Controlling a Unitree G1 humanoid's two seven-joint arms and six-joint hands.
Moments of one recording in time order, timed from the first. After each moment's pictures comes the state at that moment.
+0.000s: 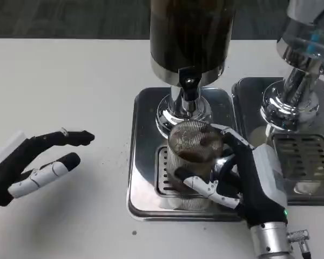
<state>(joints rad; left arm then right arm) -0.28 0.66 0.02 1.05 0.10 -1.09 -0.40 -0.09 -0.11 0.28 0.57 -0.59 -0.54 -0.62</state>
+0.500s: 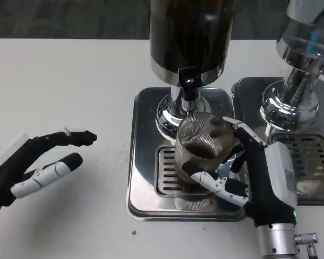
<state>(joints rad) -0.28 0.65 0.01 1.05 0.10 -1.09 -0.40 -0.06 -0.13 0.27 0.51 -0.61 -0.54 -0.69</state>
